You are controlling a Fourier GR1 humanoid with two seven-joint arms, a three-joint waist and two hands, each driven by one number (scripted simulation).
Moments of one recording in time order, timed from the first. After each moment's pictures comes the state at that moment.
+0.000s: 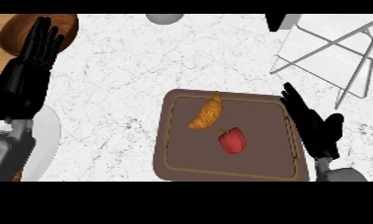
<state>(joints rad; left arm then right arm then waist) -0.28 0.57 -0.16 -1.59 0.39 0.29 -0.03 -0.05 -0.35 0.20 -1.37 -0.27 -0.08 0.00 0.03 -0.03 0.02</state>
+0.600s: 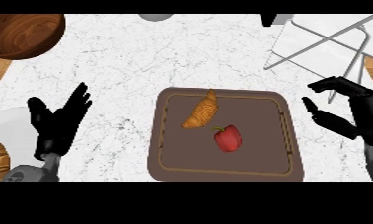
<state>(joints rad) -0.07 0.46 -0.25 -1.38 0.45 0.27 0.15 -0.10 -0.56 0.08 -1.46 -0.07 -0.12 -0.22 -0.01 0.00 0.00</state>
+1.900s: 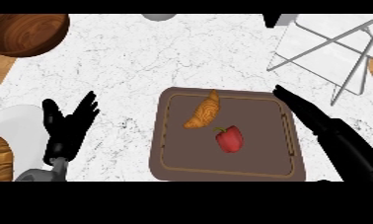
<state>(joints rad) -0.05 0.39 -0.22 -1.35 0.40 0.22 0.21 -0.05 -0.64 0.35 -2.15 0.23 0.08 0.51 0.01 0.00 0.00</state>
